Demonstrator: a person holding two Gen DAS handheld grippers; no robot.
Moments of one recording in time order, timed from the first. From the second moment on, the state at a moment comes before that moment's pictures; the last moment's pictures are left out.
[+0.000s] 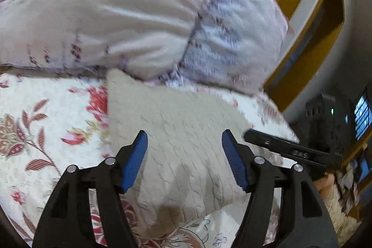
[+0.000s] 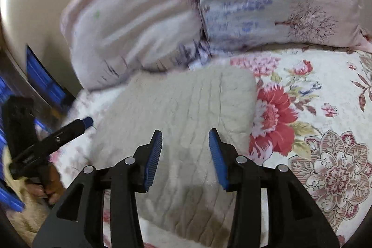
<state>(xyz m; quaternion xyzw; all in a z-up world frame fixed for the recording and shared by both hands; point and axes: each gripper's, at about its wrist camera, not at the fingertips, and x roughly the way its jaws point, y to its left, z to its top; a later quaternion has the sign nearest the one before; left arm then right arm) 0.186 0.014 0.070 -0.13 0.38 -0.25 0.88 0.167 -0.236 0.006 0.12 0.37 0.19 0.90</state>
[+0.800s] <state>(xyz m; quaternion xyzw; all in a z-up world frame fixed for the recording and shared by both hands) 0.120 0.055 0.058 -0.05 0.36 -0.10 0.93 0.097 -0.244 0.009 0.09 0.28 0.09 0.95</state>
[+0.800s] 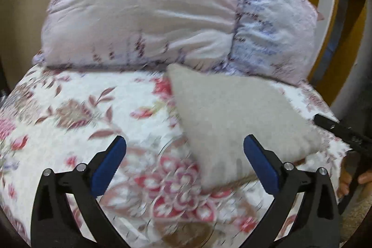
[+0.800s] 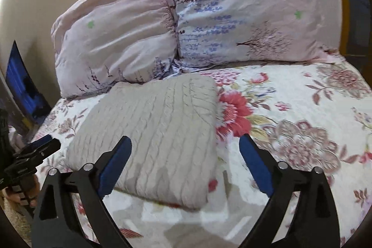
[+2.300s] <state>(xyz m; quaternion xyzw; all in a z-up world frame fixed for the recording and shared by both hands) 0.104 0.011 0.006 0.05 0.46 -0.07 0.89 0.076 -0.189 -0.049 0.01 0.38 0.02 0.92</state>
